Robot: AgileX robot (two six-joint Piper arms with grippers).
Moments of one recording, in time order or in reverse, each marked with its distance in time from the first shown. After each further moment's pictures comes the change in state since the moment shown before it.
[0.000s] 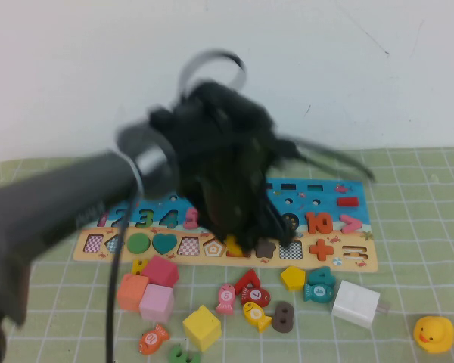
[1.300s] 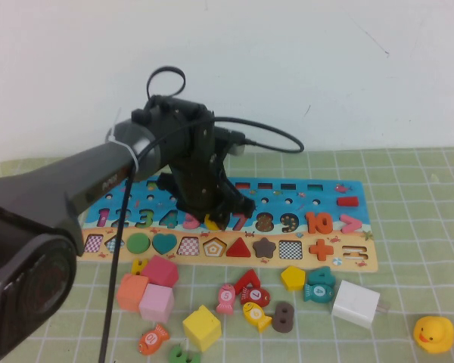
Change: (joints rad) right arm 0.000 0.000 0.000 0.000 0.000 0.000; left arm 0.235 0.300 -0.211 -0.140 -0.163 0.147
